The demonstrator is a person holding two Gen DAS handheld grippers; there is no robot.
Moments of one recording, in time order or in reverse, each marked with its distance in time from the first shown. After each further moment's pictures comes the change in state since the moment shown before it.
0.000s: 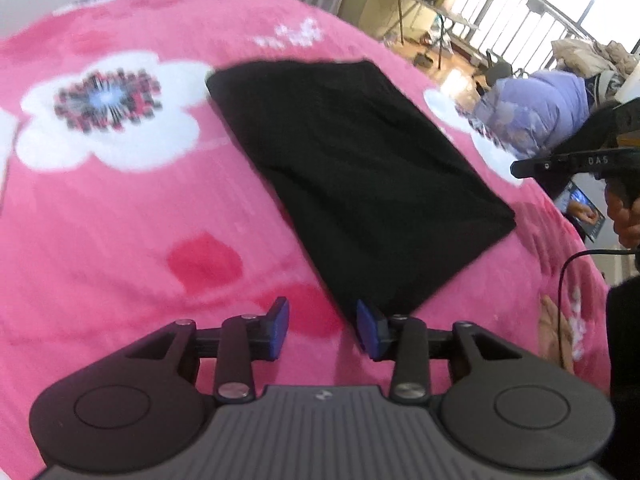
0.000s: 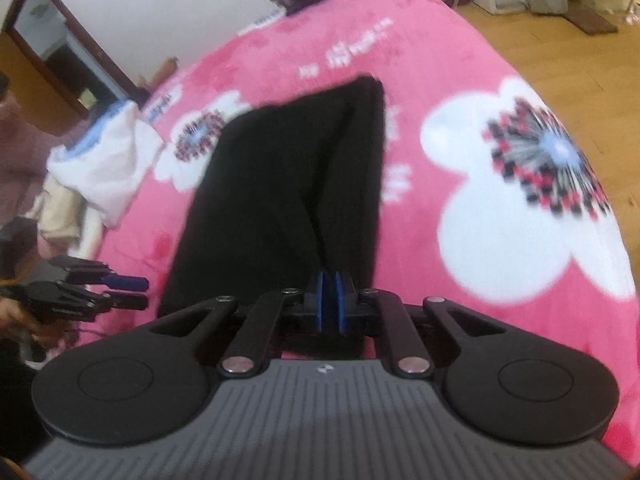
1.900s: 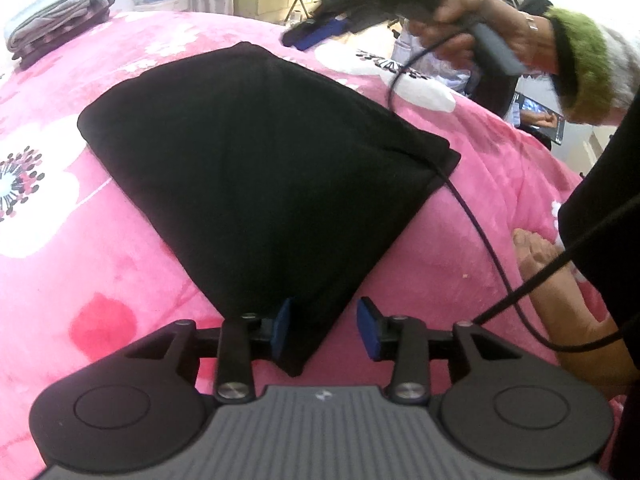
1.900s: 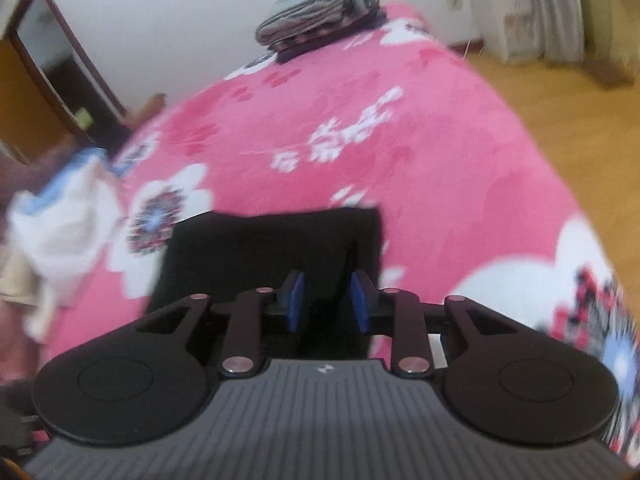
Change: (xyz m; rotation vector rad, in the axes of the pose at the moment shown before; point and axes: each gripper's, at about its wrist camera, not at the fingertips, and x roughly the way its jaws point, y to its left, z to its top) left arm 0.043 -0.068 -0.012 0.332 0.050 -0.062; right arm 0.092 -0.029 0.107 -0.039 -0.069 0.025
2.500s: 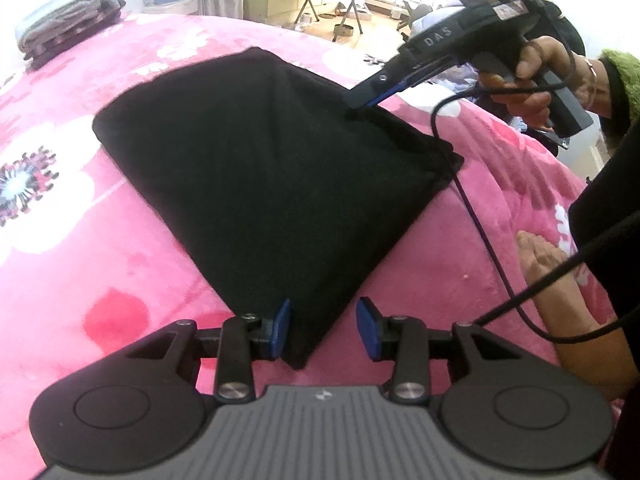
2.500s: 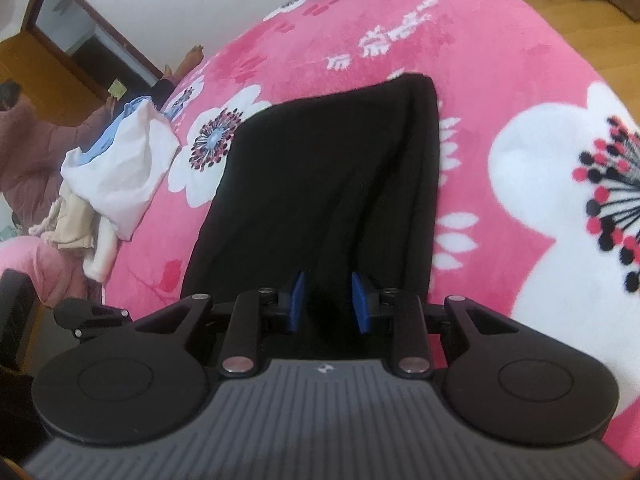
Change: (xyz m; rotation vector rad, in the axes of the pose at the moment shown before) left arm -0.011 0.002 0.001 -0.014 -0.005 0.036; right arm -0.027 0.022 -0.061 0.024 0.128 0.096
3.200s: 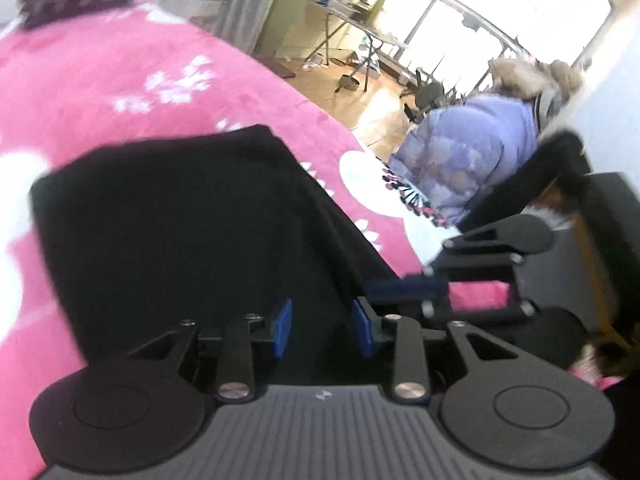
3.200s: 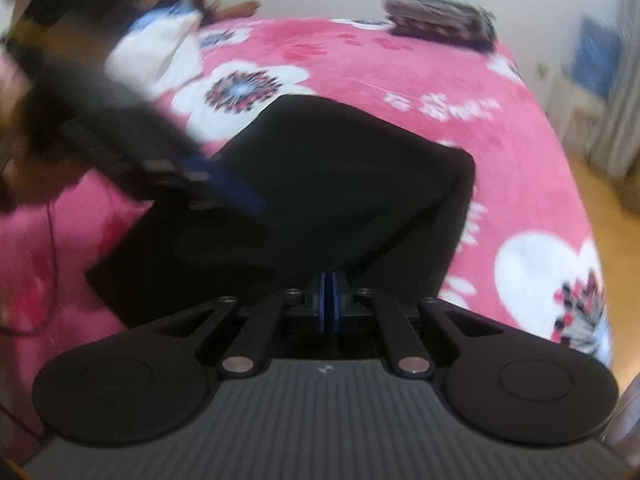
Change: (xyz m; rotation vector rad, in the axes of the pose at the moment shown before) left arm 0.066 0.040 0.112 -0.214 -0.118 -0.160; right arm 0.017 0.069 -0.036 -0.603 -0.048 -0.243
